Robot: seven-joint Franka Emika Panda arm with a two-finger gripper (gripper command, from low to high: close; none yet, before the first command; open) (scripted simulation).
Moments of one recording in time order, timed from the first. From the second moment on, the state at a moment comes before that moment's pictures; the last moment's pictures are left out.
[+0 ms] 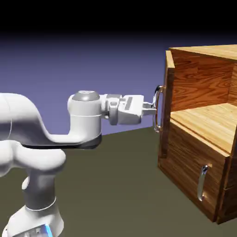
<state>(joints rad) 0.49 -1.18 -0.58 -2.95 -2.30 2.17 2.65</state>
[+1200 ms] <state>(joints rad) 0.26 -0.99 0.56 -2.87 -1.12 1.69 2.70</state>
